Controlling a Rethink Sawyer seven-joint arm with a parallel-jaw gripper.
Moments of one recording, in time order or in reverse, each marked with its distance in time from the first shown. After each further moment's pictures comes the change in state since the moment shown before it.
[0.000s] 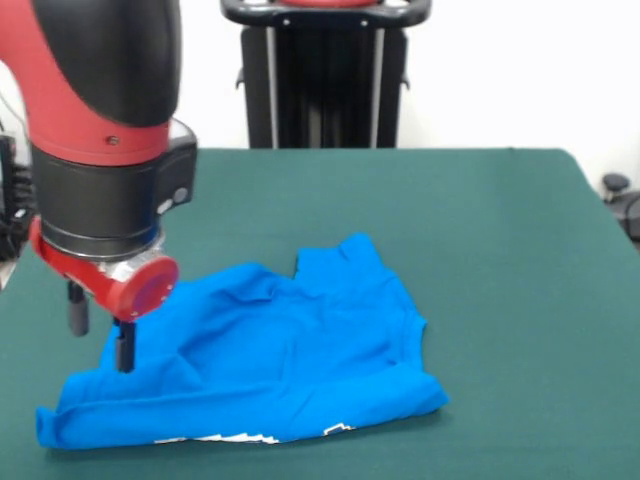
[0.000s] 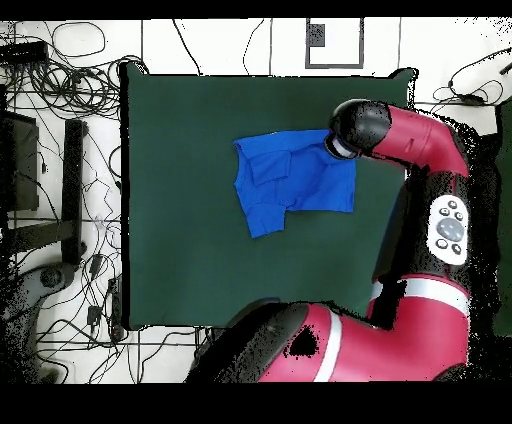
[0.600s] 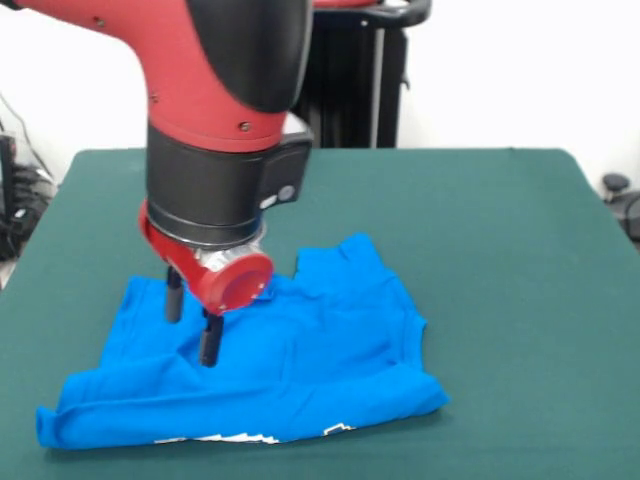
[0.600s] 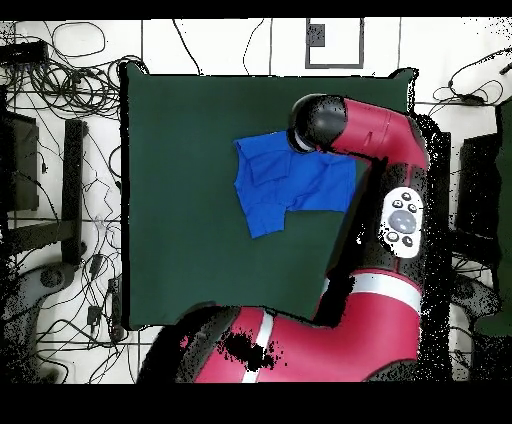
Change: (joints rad) arm 0.131 0.000 -0.105 0.019 0.101 0.000 0.281
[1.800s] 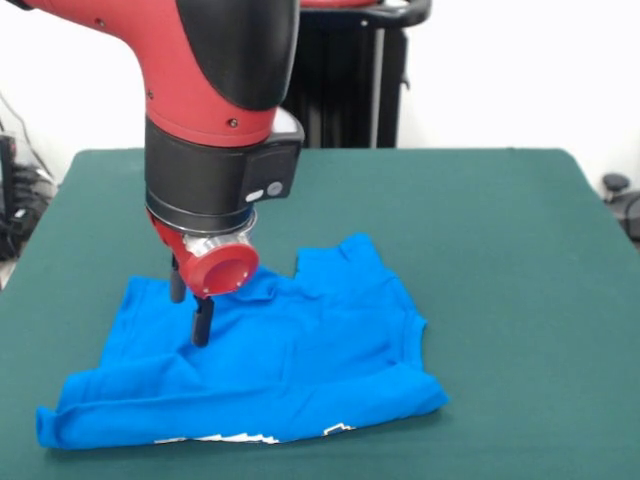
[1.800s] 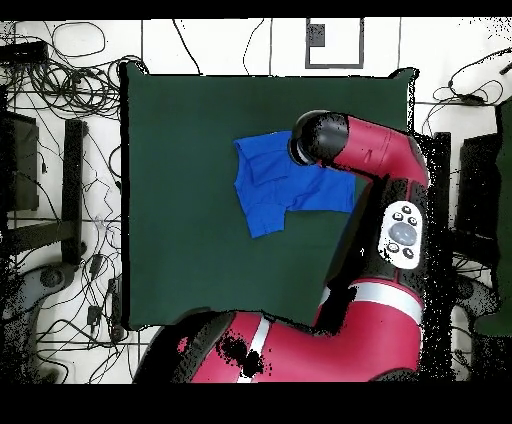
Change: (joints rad) arm 0.001 -0.019 -0.039 0.113 0.044 -0.058 0.092
